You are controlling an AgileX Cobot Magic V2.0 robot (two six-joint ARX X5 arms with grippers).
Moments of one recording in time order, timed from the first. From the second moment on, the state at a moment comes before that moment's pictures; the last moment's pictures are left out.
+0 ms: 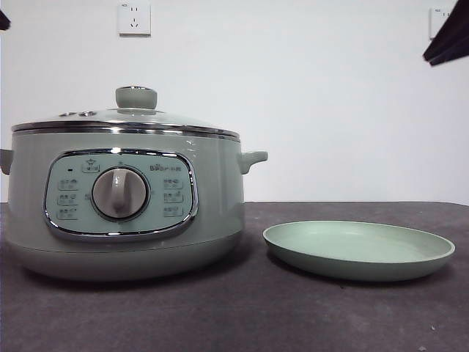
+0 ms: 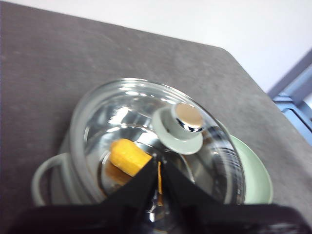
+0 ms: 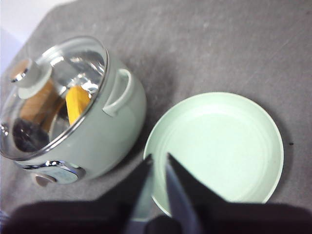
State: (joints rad) left arm 0.04 0.74 0.74 -0.40 0.57 -0.23; right arm 0.09 0.89 0.80 -0.52 -0.52 0.14
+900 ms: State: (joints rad) left arm -0.35 1.20 1.07 -0.41 0.23 -0.09; right arm 0.09 0.94 0.80 -0.53 -0.52 0.12
